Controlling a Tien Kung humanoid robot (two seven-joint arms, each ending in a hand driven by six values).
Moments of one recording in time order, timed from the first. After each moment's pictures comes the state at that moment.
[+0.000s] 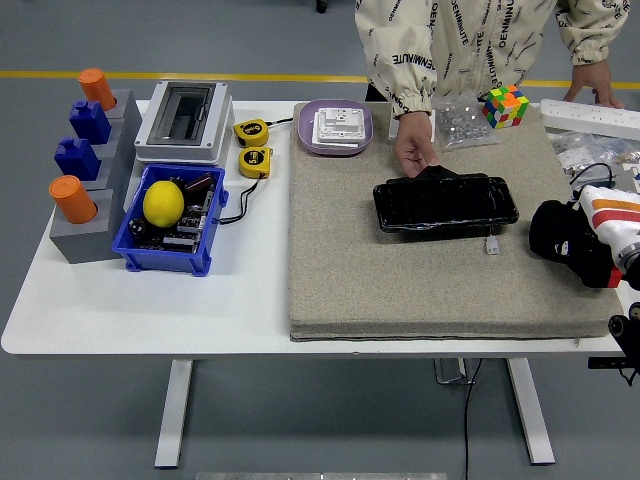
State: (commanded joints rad) left arm -0.06 0.24 -1.37 -0.22 1.16 0.06 0.22; right arm 0.42 -0.35 1.14 0.97 -2.27 -0.18 -0.16
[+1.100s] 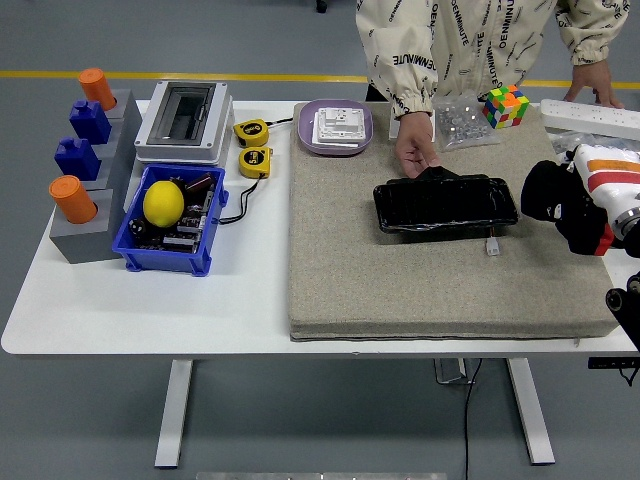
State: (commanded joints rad) left arm -0.06 0.24 -1.38 -0.22 1.16 0.06 0.22; right arm 0.48 -0.36 1.10 1.09 -2.27 -0.16 -0.19
